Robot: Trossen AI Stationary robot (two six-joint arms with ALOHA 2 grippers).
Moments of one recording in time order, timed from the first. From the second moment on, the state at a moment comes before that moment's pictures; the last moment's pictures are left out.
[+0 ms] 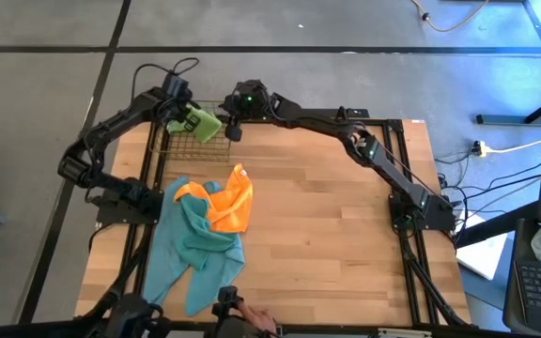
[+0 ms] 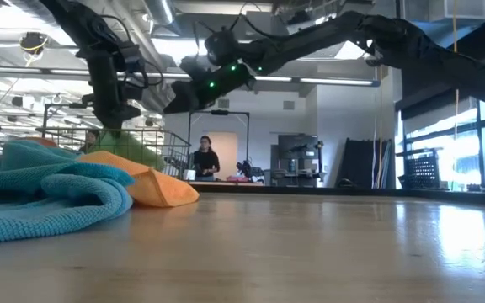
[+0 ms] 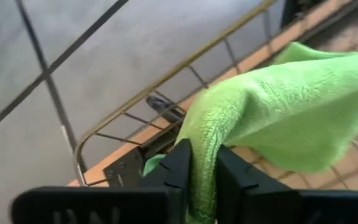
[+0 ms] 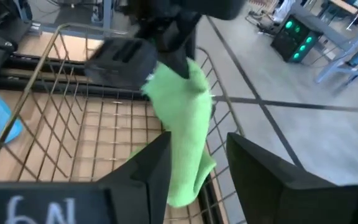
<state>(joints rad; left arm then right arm) 1.11 1.34 0.97 -0.62 -0.27 0.24 -0.43 2.49 2.34 -0.21 -0.12 -0.34</state>
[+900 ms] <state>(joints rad) 1.12 1.28 1.02 -0.86 0.24 0.01 -0.47 2.04 2.34 -0.78 -0.13 -0.06</state>
